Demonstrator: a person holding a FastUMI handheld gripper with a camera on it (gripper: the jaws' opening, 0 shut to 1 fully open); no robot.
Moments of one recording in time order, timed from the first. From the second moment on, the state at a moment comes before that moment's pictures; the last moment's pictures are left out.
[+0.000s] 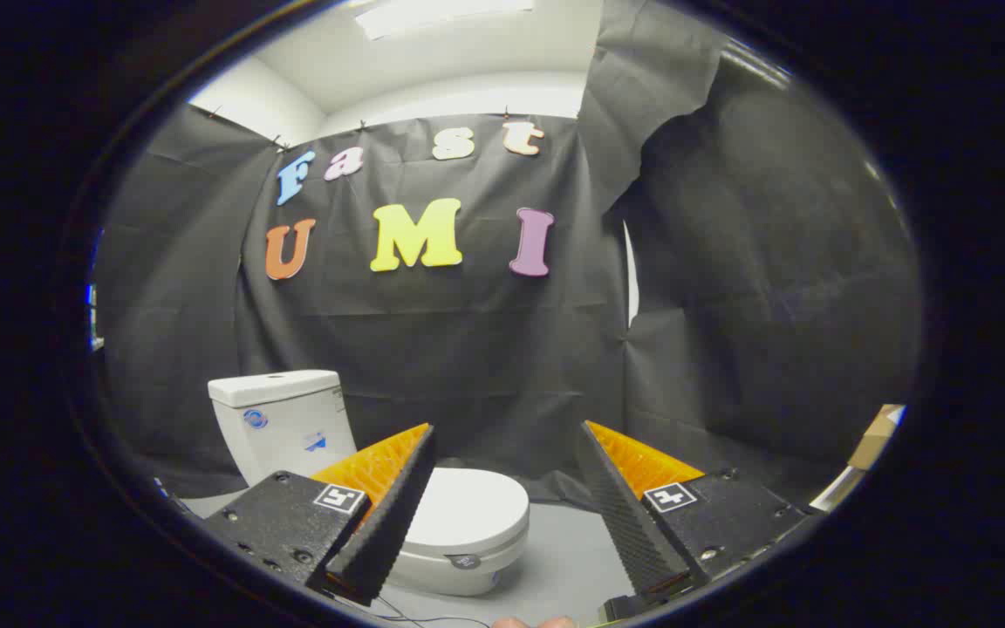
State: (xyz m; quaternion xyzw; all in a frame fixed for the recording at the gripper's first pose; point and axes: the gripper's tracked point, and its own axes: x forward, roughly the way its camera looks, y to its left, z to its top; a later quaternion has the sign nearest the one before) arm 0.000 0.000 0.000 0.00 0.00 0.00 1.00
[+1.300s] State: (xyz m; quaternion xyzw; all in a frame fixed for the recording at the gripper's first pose) arm 0.006 0.012 -0.021 -0.01 0.02 0.01 1.00
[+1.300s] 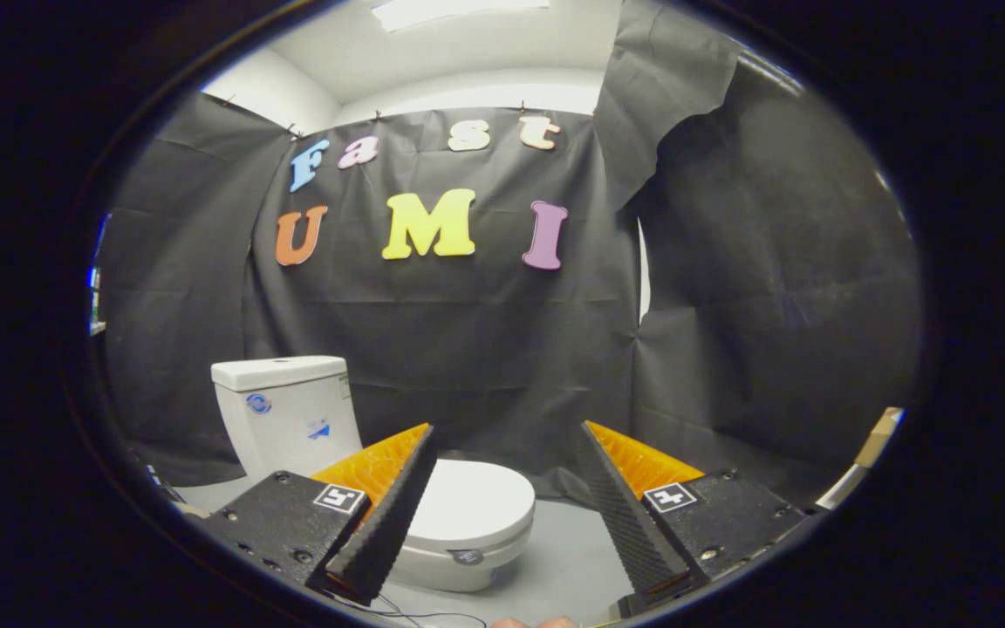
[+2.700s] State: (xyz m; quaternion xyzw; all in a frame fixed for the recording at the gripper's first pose) arm 0.043 0.056 -0.091 0.06 0.17 0.02 0.98
